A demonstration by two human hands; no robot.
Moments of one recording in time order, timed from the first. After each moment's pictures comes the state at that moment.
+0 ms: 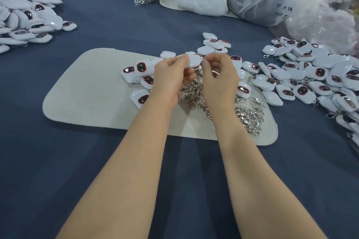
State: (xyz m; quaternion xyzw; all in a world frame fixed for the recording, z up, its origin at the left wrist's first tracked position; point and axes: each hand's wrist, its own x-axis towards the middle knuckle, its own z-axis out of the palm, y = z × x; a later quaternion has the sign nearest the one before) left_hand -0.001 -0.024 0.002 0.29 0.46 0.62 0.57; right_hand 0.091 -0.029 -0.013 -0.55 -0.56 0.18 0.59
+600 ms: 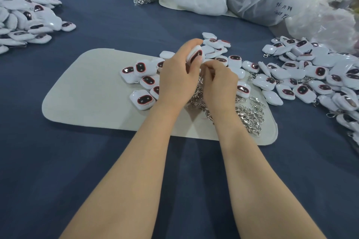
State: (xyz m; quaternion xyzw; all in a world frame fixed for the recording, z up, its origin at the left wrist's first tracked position) left_hand 0.005 -0.029 -0.005 0.62 0.50 0.57 0.22; right_hand 0.099 -0.026 -0.018 -0.61 -0.63 0.09 0.48
